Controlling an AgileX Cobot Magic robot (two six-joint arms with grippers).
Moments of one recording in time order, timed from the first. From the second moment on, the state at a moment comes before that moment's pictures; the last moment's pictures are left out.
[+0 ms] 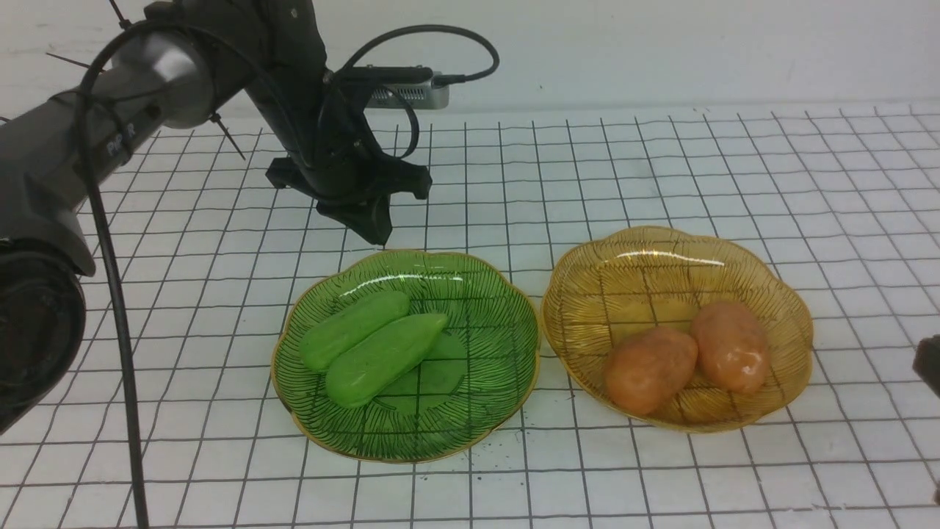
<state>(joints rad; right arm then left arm) 0.26 0.53 -0.35 0.14 0.25 -0.13 -0.26 2.15 -2.01 -0.18 1.23 0.08</state>
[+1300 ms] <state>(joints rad) 0.13 -0.01 0.03 0.13 0.34 -0.13 -0.27 1.97 -2.01 -0.20 1.24 0.06</state>
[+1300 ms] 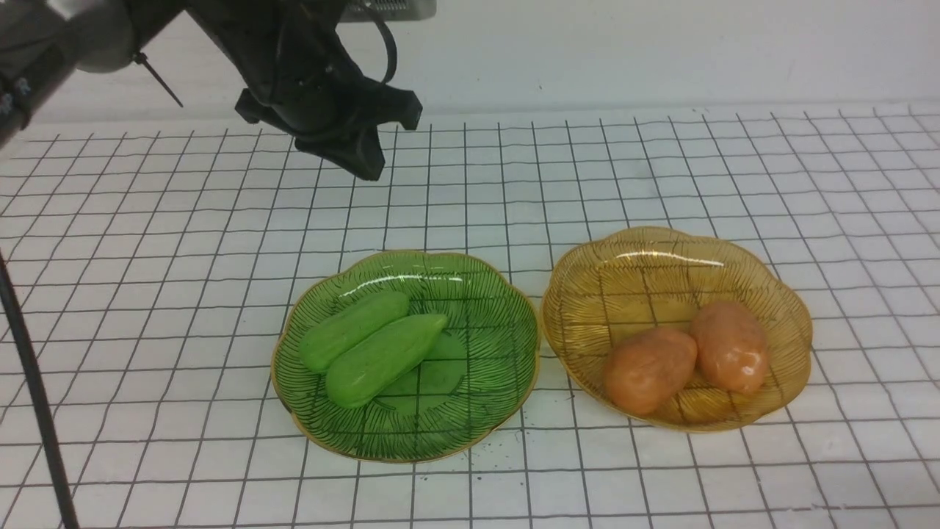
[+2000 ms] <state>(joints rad) -0.03 -0.01 0.03 0.07 0.37 -0.13 -0.29 1.27 -1.46 -0.07 1.25 0.12</state>
